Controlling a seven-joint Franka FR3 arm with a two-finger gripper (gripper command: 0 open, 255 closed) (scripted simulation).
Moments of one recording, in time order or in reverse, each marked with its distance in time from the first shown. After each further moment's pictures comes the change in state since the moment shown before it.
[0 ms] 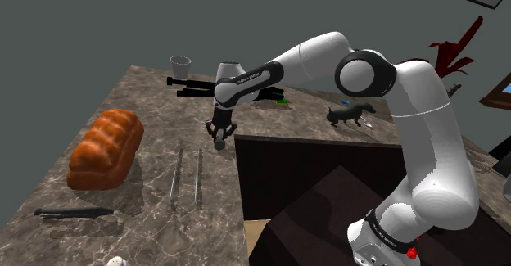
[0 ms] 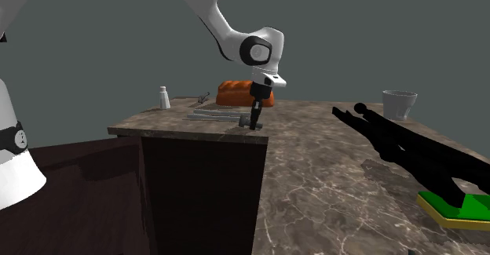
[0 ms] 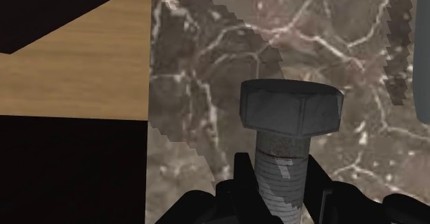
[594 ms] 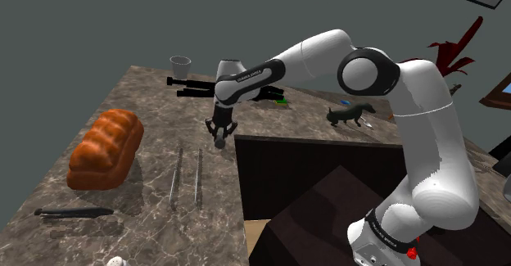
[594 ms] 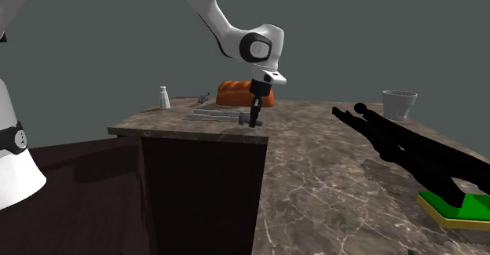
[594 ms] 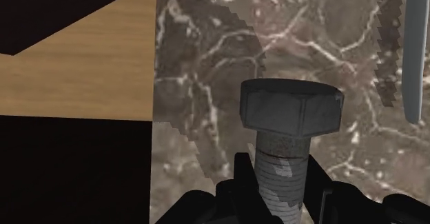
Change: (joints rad) arm -0.002 -0.021 0.002 -0.009 0.002 -0.013 0.001
